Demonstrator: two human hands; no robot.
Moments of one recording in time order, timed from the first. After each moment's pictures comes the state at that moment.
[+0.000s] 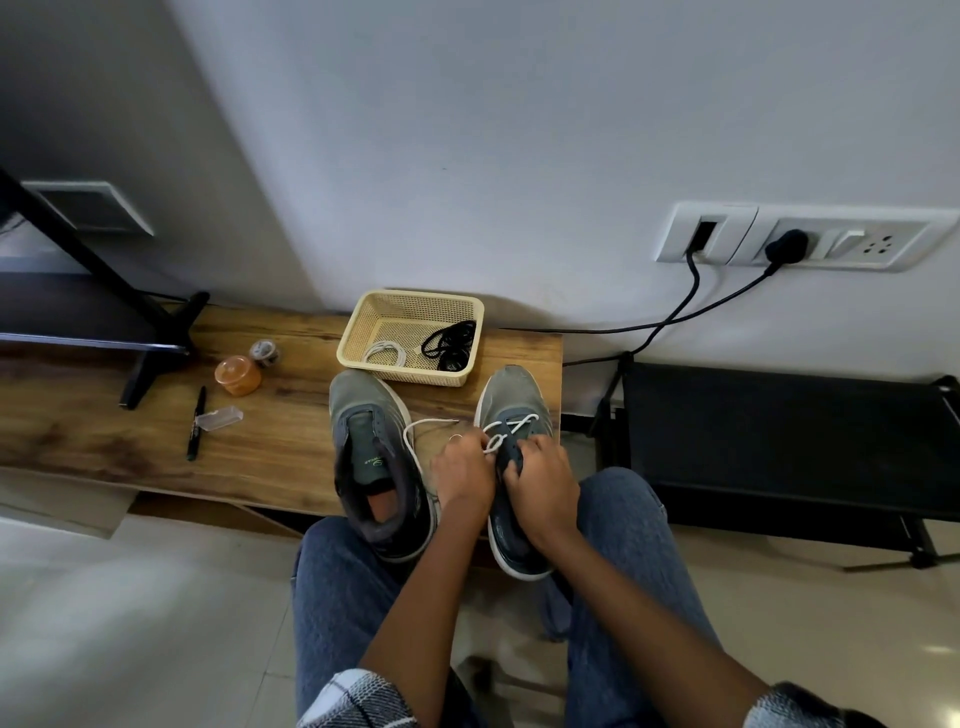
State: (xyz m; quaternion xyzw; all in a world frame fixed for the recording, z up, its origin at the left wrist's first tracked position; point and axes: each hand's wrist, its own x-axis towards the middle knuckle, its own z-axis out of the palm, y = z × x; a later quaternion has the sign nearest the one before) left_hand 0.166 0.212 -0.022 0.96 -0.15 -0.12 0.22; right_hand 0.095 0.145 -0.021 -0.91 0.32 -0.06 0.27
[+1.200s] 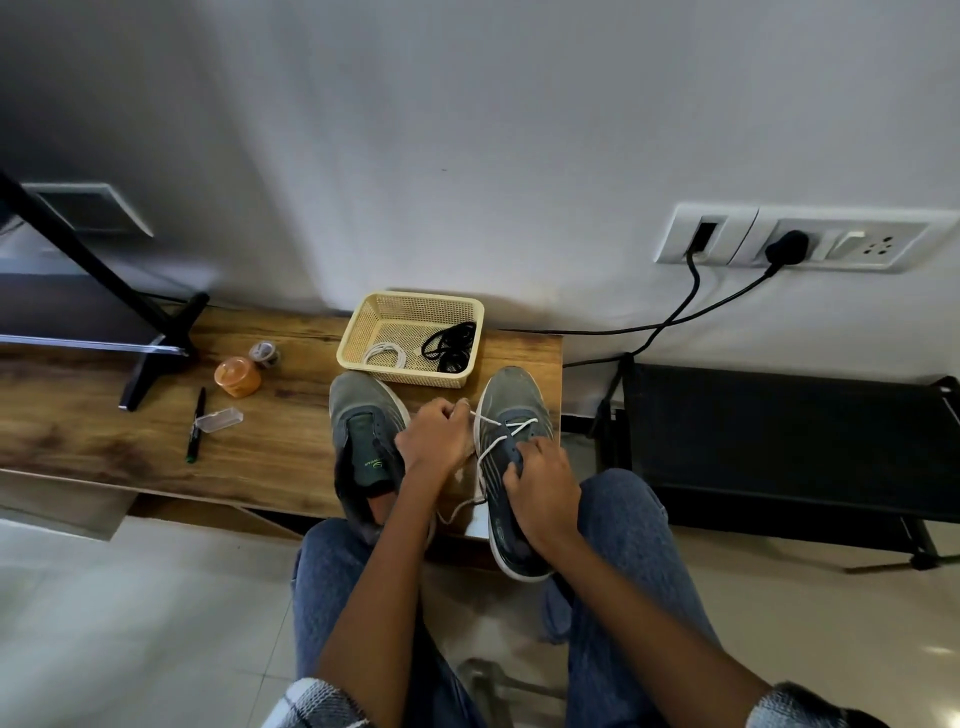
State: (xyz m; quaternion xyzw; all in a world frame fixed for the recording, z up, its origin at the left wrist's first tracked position) left_hand 0.204 0.224 0.017 0.93 -0.06 -0.16 0.33; right_hand 0.095 0.146 -0.021 -0.91 0.32 -0.07 0.25
